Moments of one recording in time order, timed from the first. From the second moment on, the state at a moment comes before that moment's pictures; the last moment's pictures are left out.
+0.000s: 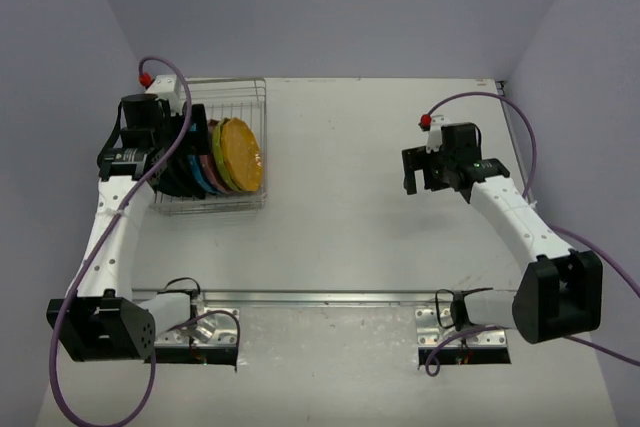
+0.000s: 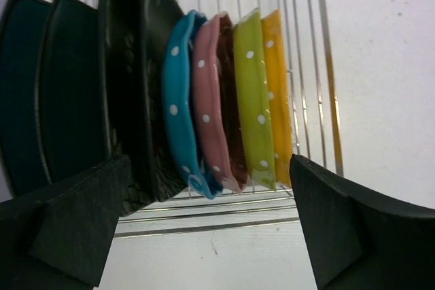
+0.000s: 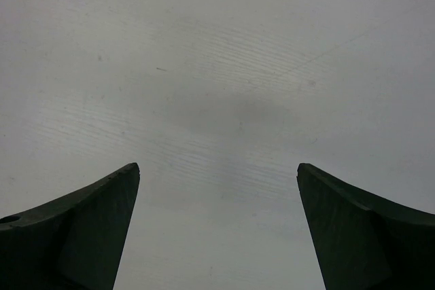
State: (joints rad) left arm 0.09 1.15 1.18 -0.62 0.07 -0.05; right arm 0.17 1.29 0.91 -0.48 -0.05 -0.04
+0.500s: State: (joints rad) left arm -0.24 1.34 1.37 -0.60 -0.33 -0.03; right arm 0.17 1.35 0.94 -0.48 -0.04 -0.02
